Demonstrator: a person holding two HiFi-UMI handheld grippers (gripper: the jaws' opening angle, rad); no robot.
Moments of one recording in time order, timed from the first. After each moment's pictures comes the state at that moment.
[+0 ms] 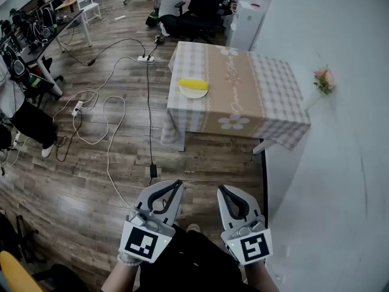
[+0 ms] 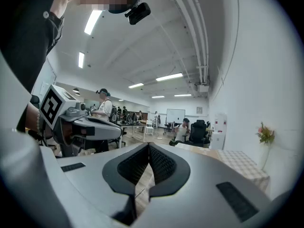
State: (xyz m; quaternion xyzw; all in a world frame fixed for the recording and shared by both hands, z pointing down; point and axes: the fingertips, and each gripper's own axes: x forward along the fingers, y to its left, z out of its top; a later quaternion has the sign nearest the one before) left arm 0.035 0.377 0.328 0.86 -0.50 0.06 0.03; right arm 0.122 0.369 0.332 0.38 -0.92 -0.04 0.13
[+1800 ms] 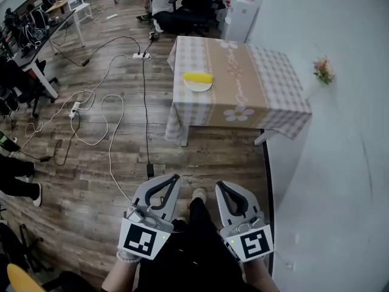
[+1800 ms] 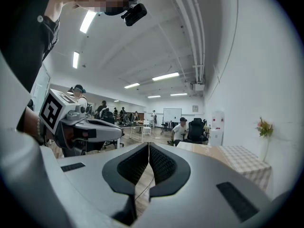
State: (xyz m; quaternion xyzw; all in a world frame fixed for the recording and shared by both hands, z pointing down) left arm -0.028 0.394 0.340 0.87 -0.49 0.07 0.01; right arm 0.063 0.390 0.338 0.41 -0.91 -0.03 0.09
